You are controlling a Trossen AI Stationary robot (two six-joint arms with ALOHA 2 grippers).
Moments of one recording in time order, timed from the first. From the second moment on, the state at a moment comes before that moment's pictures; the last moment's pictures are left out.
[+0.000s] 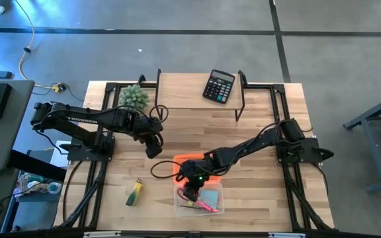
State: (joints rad) left arm 0.09 1.26 1.00 -0.87 -0.04 -0.55; right arm 0.31 2.02 1.49 -0.29 -0.30 0.83
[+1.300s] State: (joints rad) left arm 0.09 1.26 1.00 -0.94 -0.04 -0.52; right arm 0.30 1.89 1.49 -0.34 -0.24 0.83
